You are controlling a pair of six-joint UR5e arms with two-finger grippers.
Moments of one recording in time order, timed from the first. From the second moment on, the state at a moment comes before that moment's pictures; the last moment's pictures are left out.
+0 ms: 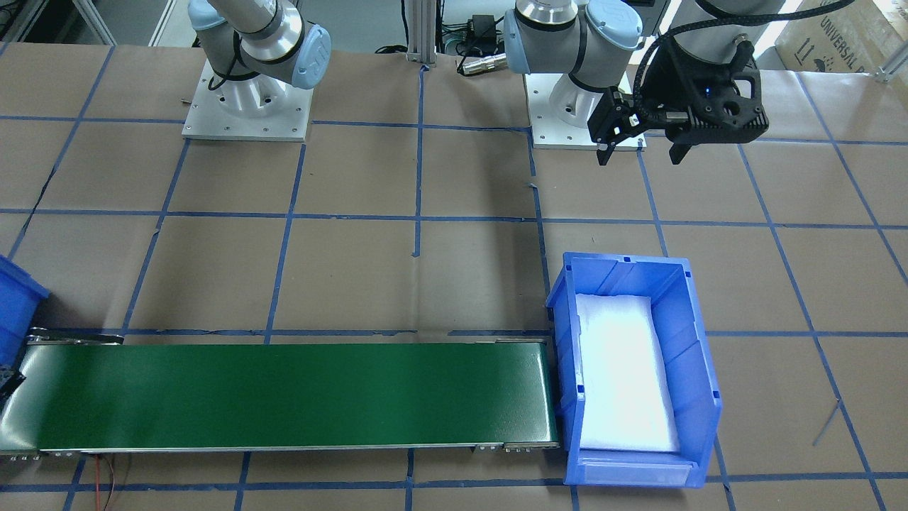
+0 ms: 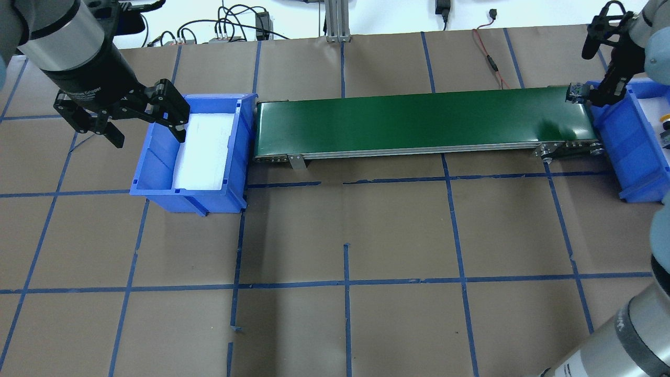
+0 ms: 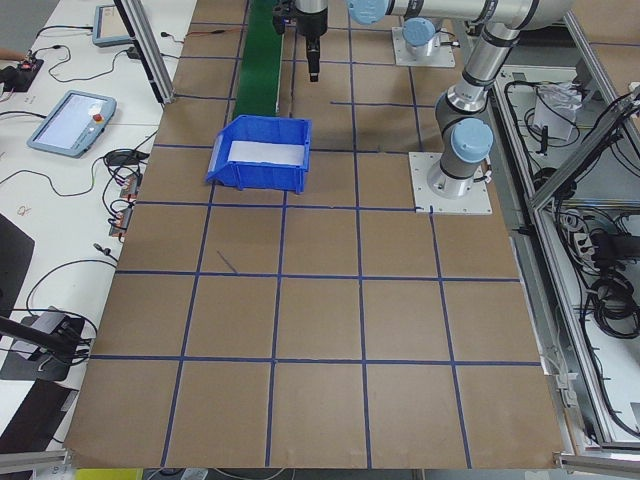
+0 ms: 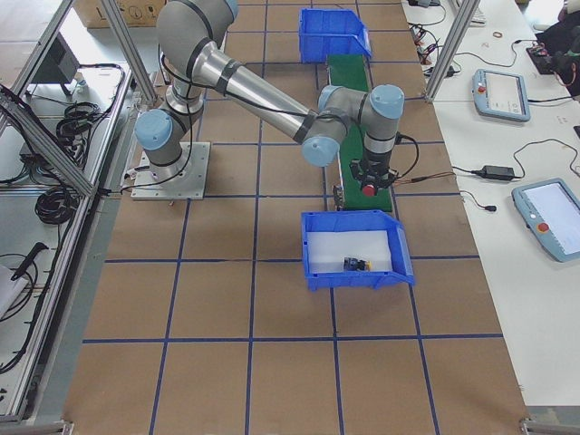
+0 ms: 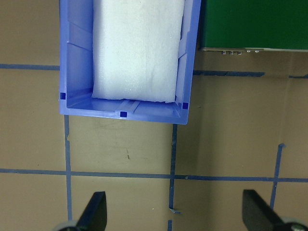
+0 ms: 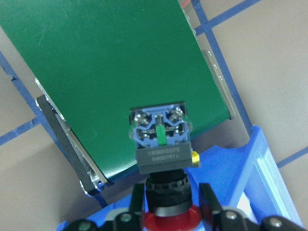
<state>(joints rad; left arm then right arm) -1.51 -1.52 -1.56 -1.67 1.57 0.01 1.12 -1.14 1.44 -2.00 -1.67 -1.53</state>
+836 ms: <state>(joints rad) -1.51 -1.52 -1.56 -1.67 1.57 0.01 0.90 -1.11 1.24 -1.78 -1.64 -1.79</state>
